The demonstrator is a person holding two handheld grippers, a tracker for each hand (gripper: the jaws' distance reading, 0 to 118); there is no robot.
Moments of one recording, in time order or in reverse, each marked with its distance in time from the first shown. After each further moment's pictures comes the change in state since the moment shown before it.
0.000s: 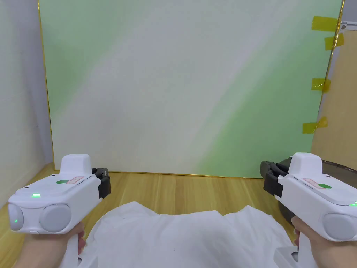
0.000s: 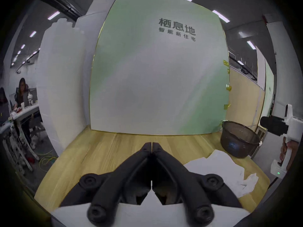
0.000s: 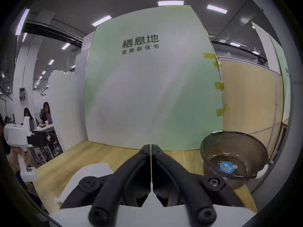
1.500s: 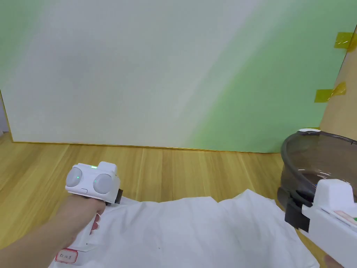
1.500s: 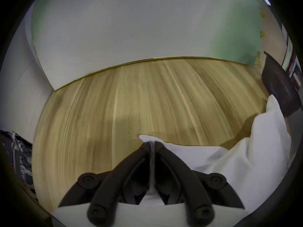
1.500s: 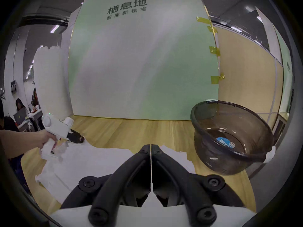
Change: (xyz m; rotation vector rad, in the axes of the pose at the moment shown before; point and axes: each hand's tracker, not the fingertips) left arm 0.018 -0.101 -0.287 -0.675 0.082 -0.204; right arm 0.053 -0.057 -0.067 -0.265 -0.065 0.028
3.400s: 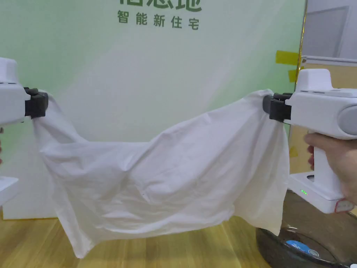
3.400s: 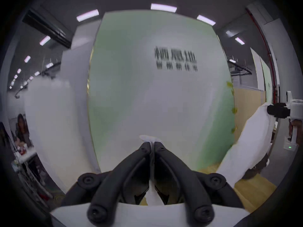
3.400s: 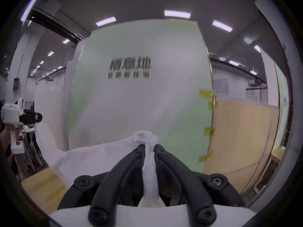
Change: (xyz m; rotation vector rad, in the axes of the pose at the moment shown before) left arm -0.102 0.101 0.432 0.903 0.032 0.047; right arm 0.003 0.283 0.122 0.399 -0.065 0.094
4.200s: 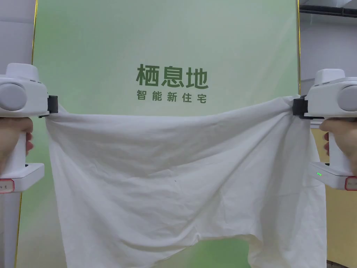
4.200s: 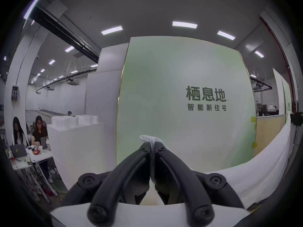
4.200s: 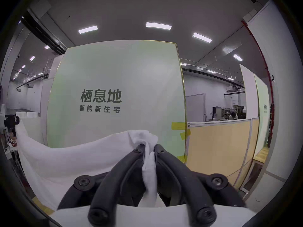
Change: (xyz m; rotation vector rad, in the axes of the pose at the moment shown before) left arm -0.044 0.106 -0.026 0.101 0.196 0.099; right arm 0.038 0.116 -0.021 0.044 -0.211 -0.050
